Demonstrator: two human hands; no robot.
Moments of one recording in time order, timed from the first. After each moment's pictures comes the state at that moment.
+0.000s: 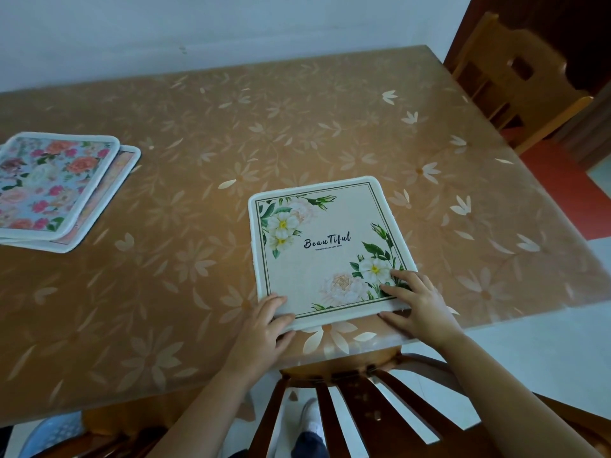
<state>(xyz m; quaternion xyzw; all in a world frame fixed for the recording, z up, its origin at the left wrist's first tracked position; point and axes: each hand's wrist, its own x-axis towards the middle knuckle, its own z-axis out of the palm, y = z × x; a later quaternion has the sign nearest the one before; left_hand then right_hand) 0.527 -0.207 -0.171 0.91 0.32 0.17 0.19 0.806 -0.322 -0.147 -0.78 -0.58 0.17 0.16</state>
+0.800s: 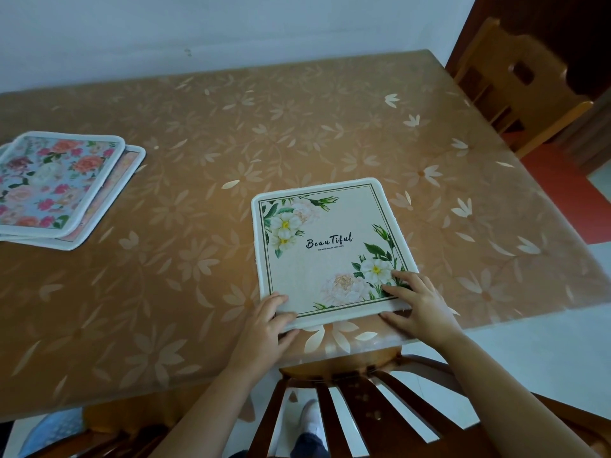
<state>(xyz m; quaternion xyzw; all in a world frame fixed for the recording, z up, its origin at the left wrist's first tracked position) 0.528 -0.210 -0.164 0.90 0.36 0.14 0.22 0.802 -0.321 -0.142 -0.79 -0.57 0.18 0.15</state>
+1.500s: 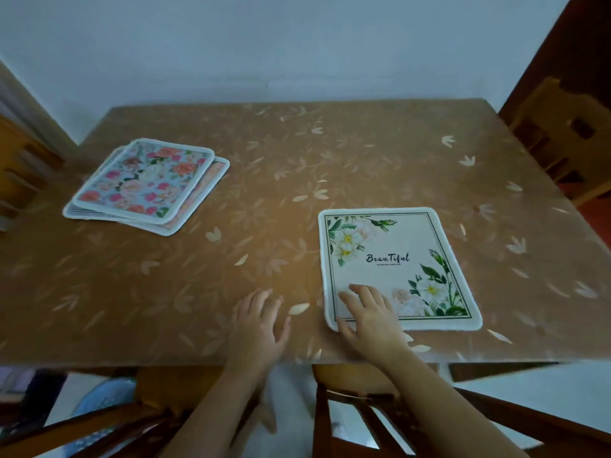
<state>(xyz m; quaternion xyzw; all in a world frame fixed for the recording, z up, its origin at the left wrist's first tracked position) 0.432 -0.208 -0.088 0.84 0.52 0.15 0.09 0.631 -0.261 -0.092 -0.73 -0.66 0.08 0.14</state>
